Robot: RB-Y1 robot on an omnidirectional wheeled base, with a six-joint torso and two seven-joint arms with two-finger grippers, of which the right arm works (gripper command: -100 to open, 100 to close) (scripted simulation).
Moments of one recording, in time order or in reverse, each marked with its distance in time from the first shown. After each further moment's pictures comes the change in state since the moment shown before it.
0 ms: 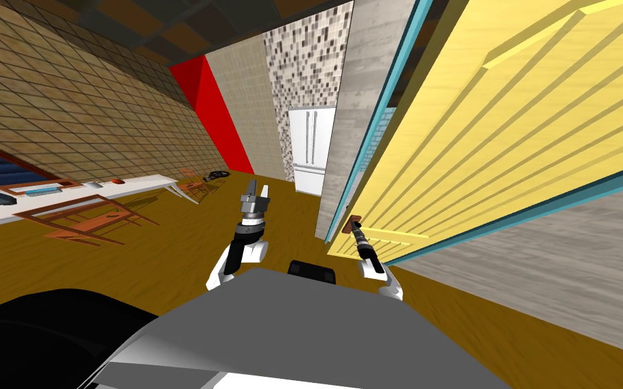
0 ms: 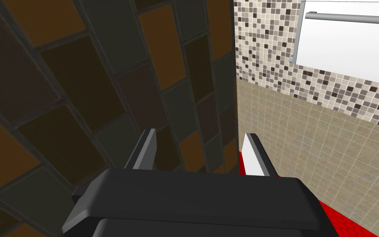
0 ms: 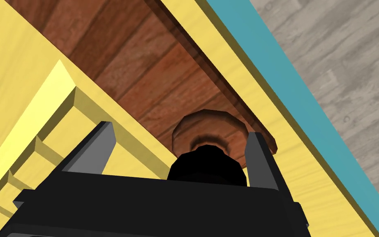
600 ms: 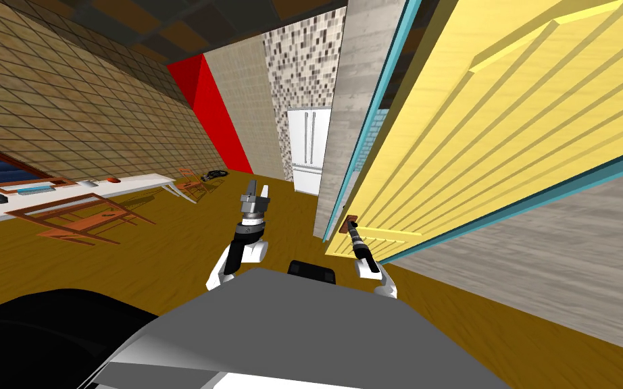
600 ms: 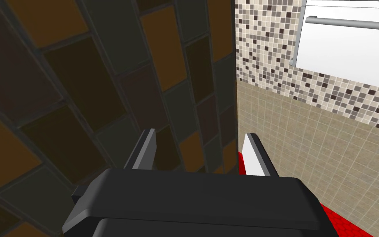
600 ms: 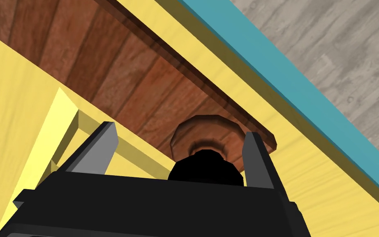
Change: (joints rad) arm 0.005 0.017 0.058 -0.015 -0.015 0.001 -0.124
